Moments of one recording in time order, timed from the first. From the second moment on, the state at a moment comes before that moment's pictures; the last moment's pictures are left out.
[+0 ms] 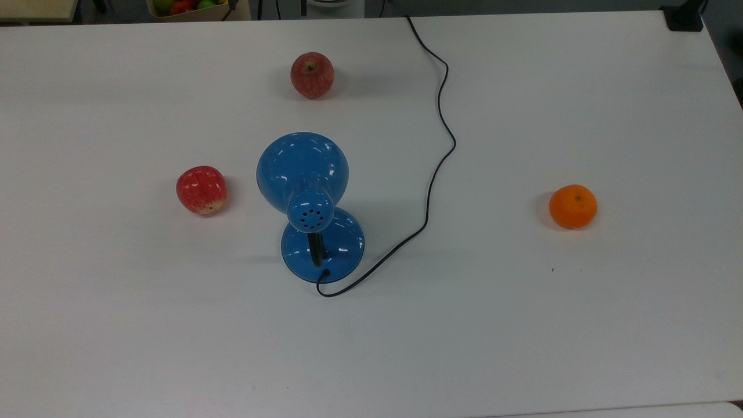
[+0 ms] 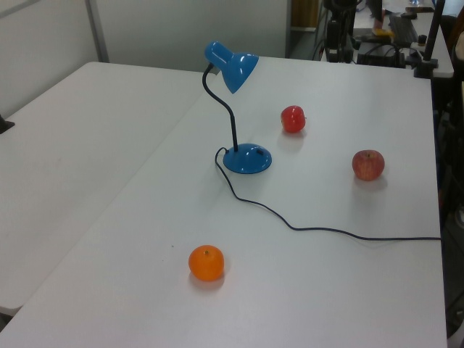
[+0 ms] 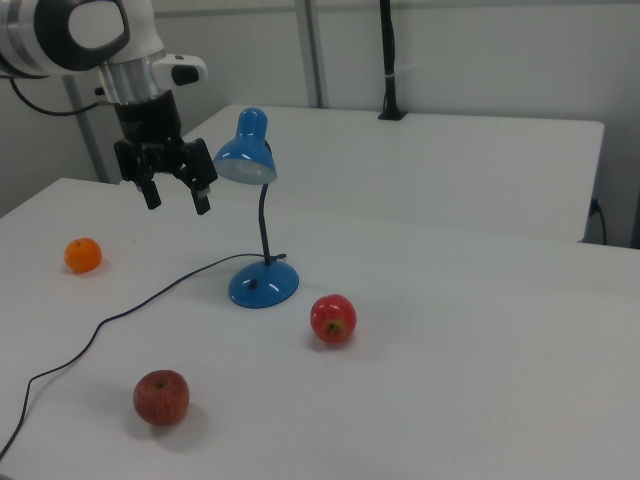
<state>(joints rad) 0.05 0.01 0.00 -1.61 -0.10 1.58 -0.01</state>
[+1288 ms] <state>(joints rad) 0.05 0.01 0.00 -1.61 -0.10 1.58 -0.02</state>
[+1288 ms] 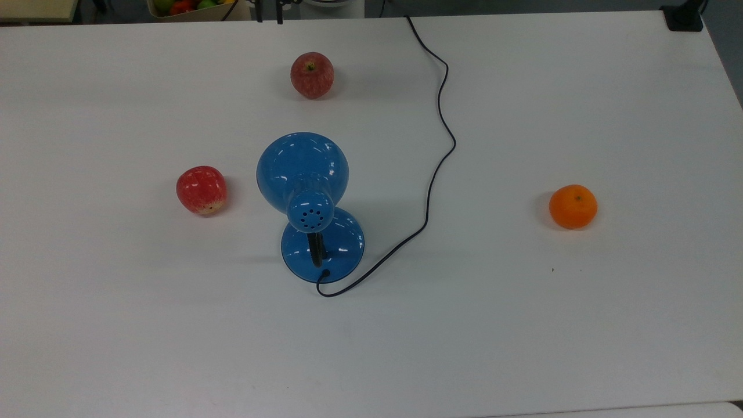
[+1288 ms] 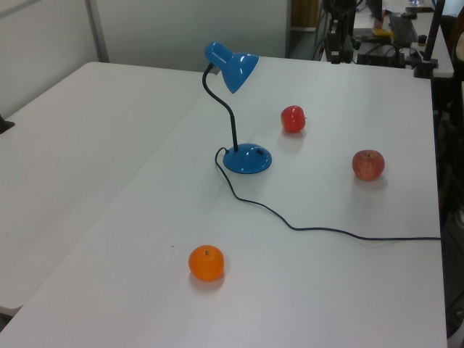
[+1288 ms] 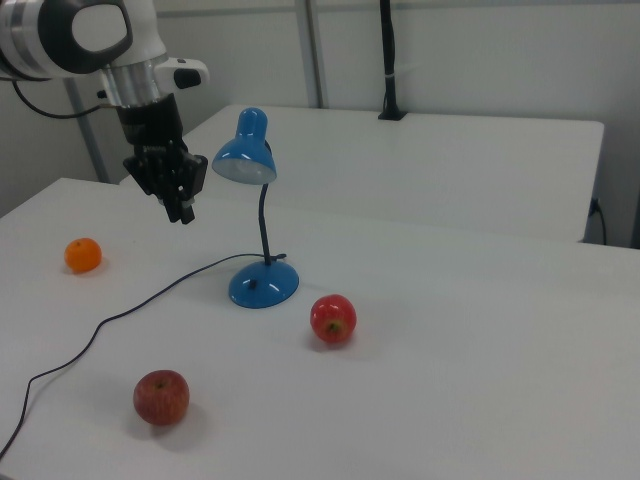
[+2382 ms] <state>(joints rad) 0.06 0.11 0.00 -1.79 -0.09 1.92 -0.03</state>
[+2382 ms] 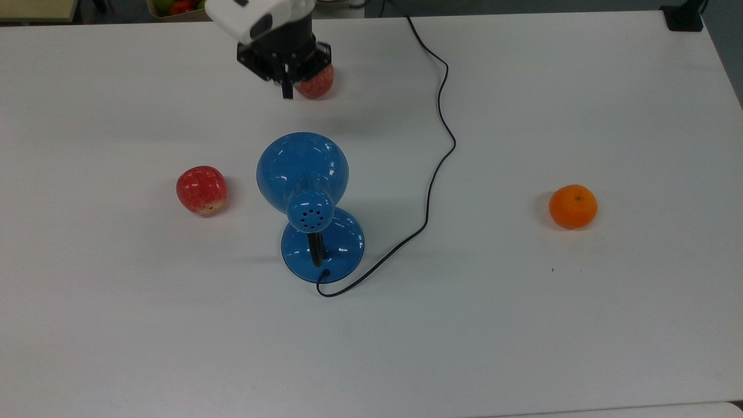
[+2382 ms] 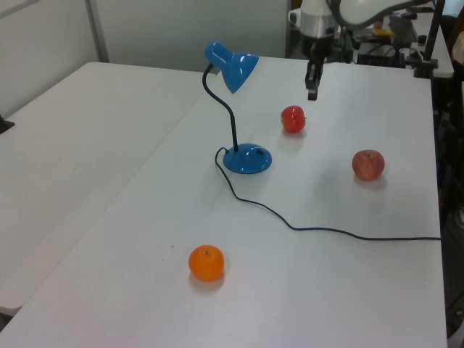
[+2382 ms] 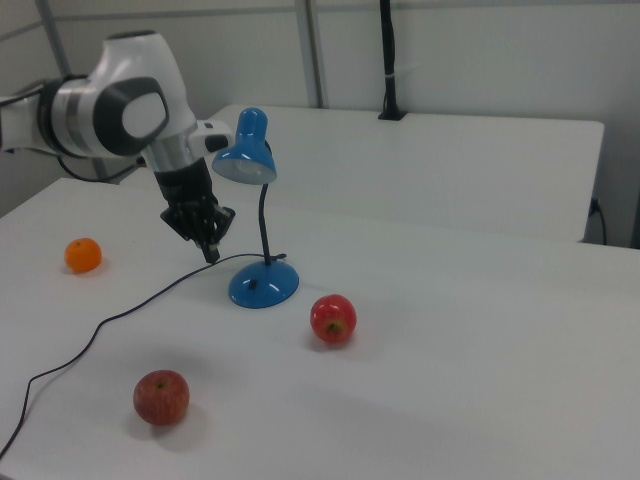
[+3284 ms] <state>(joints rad) 0.08 0.35 0.01 -1.83 -0.09 2.43 0.04</state>
